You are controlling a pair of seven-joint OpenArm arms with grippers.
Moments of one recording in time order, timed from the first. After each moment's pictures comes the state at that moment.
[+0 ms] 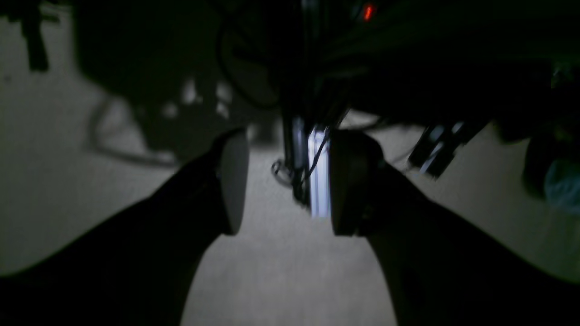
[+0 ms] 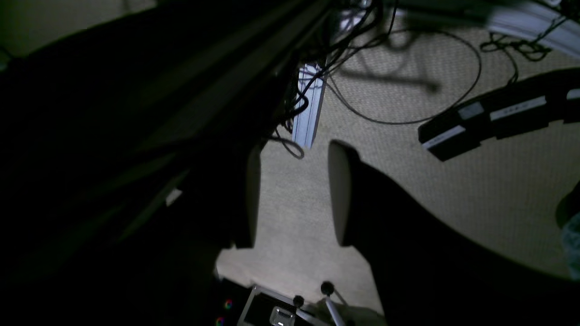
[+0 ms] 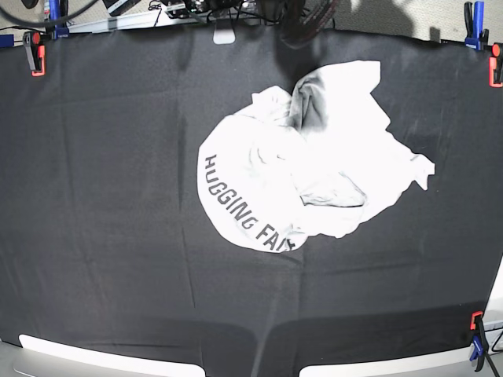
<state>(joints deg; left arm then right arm) 24.7 -2.2 5.1 13.9 -1.5 -10.9 -32.4 -6.4 1.5 -15.4 20.9 11.8 17.6 -20.2</state>
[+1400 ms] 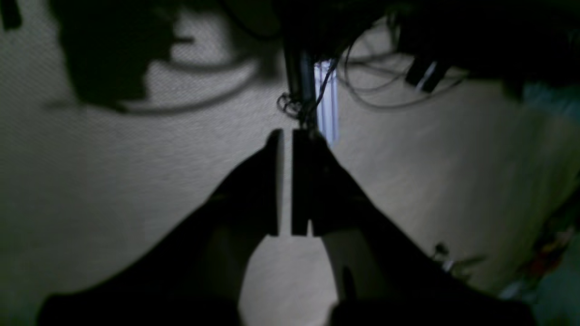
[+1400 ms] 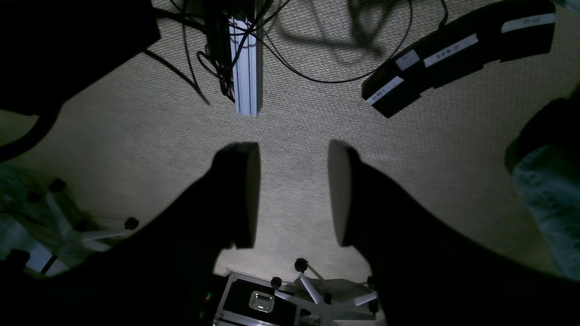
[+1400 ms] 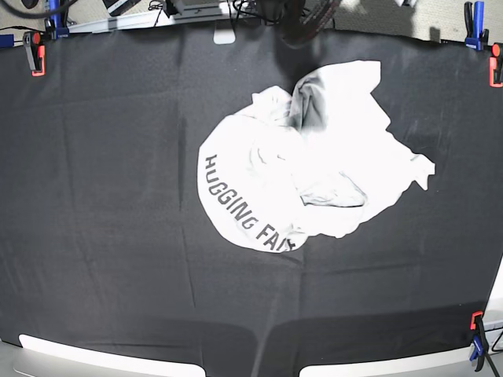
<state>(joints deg) 23.4 -19.0 5.1 30.3 -9.5 -39.6 3.7 -12.7 11.6 -15.6 21.2 12.1 17.7 -16.1</state>
